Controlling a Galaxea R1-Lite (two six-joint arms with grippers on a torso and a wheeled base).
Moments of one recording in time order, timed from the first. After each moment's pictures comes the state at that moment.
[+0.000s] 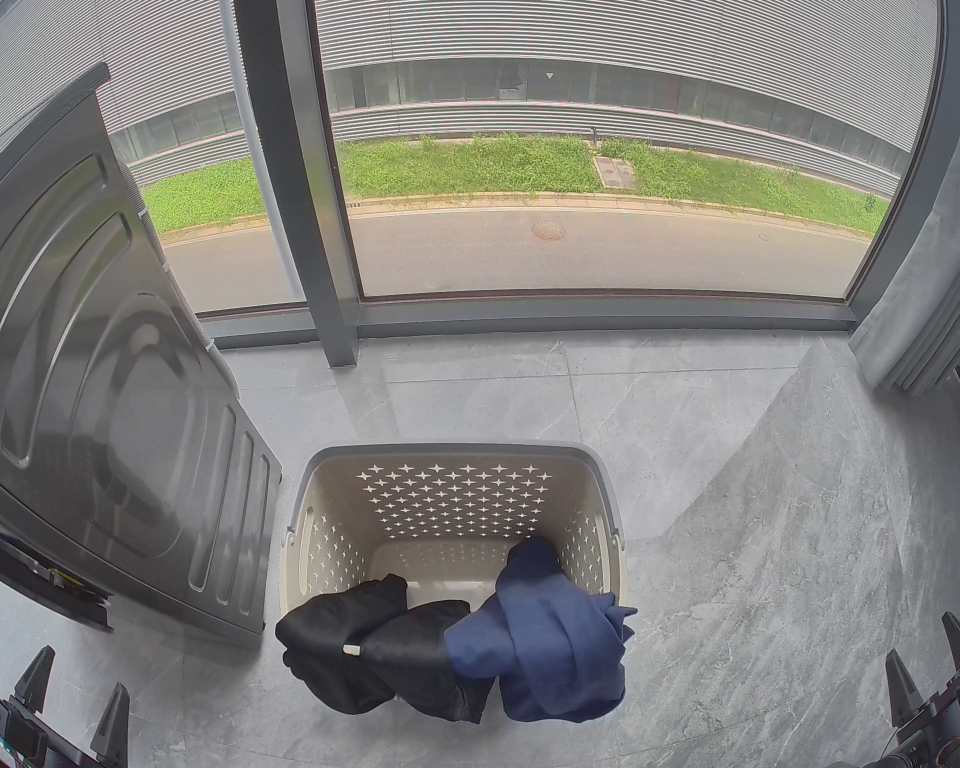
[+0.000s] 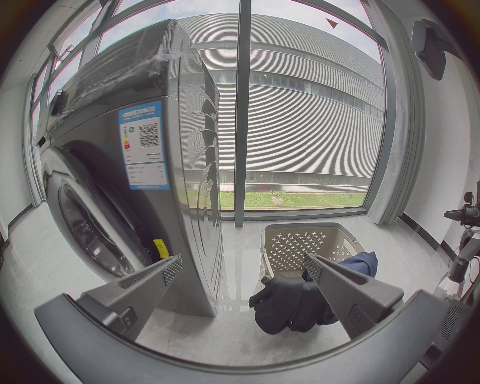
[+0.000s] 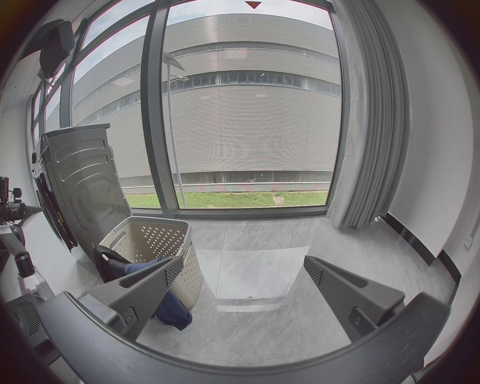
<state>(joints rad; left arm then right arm) 0.00 0.02 -0.02 0.00 0.00 -0.03 0.00 0.02 -0.02 0.00 0.02 -0.01</state>
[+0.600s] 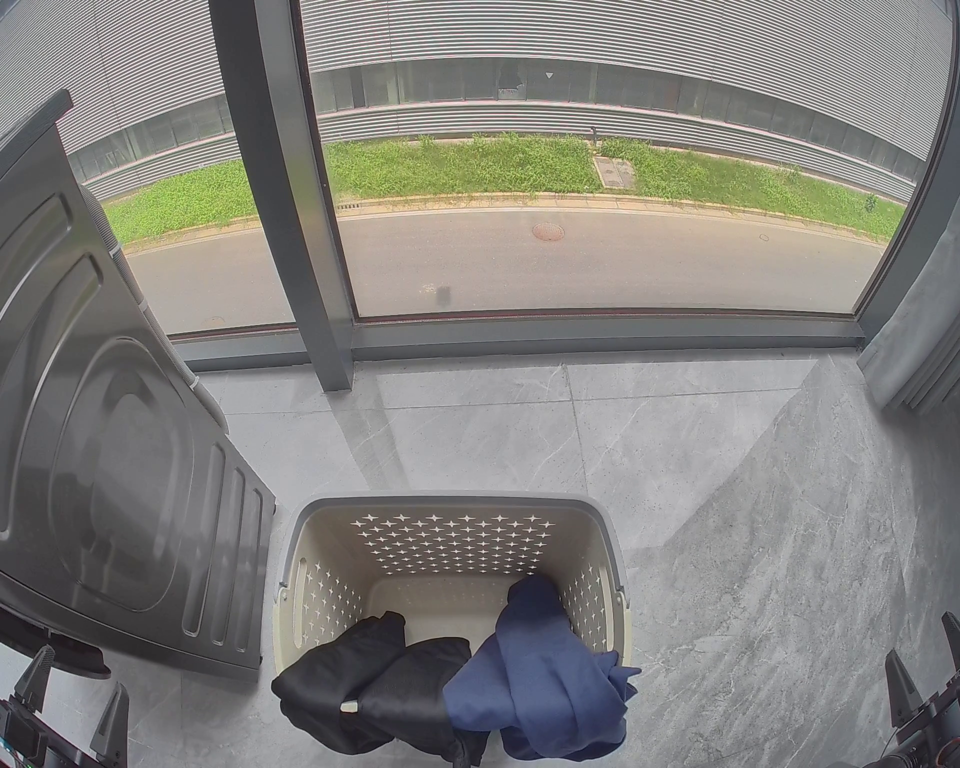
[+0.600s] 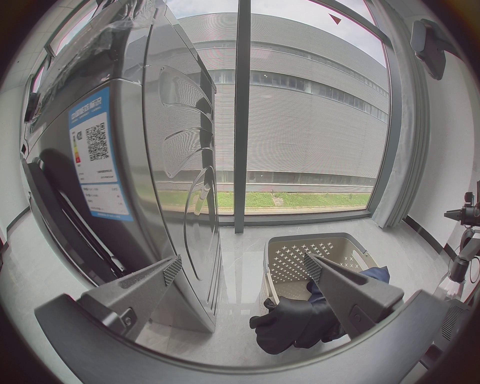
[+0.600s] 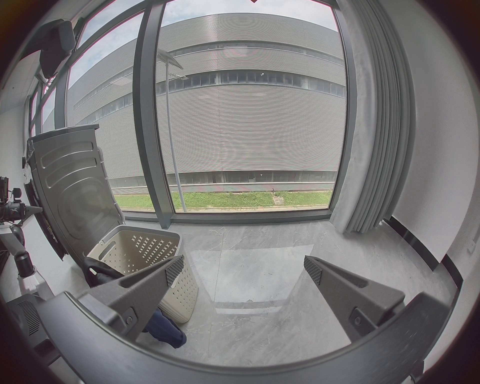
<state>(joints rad) 0.00 0.02 -0.02 0.00 0.00 -0.03 0.00 0.02 -0.02 0.00 0.02 -0.01</state>
